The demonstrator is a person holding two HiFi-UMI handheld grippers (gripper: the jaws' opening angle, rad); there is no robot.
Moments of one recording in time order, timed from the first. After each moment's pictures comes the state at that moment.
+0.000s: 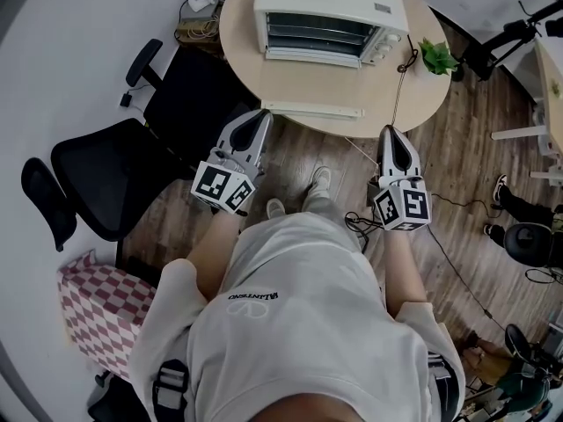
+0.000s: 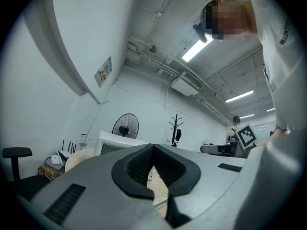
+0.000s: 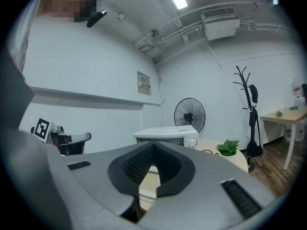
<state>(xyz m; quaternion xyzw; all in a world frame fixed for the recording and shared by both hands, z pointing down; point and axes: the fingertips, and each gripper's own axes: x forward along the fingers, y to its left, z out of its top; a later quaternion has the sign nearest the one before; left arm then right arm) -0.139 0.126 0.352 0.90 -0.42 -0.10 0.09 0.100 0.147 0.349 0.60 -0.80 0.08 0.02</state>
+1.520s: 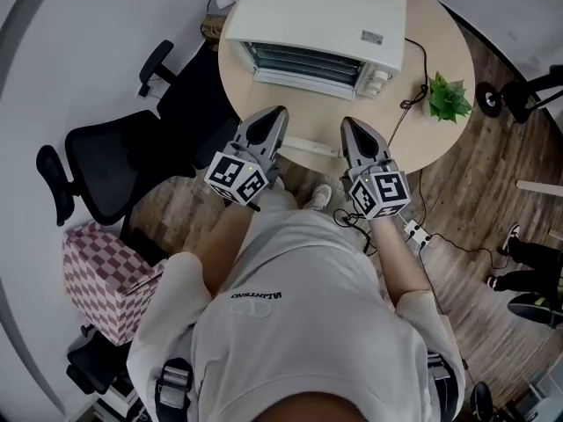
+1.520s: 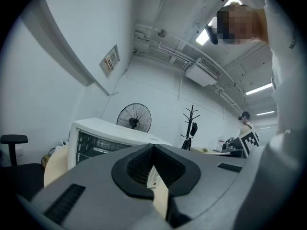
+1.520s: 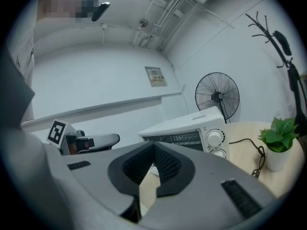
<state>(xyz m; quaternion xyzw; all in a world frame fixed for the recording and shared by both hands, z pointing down) 0.017 -0.020 0.384 0.86 -0.49 -0.06 0.14 0.145 -0.026 0.401 0.41 -0.90 0.17 -0.02</state>
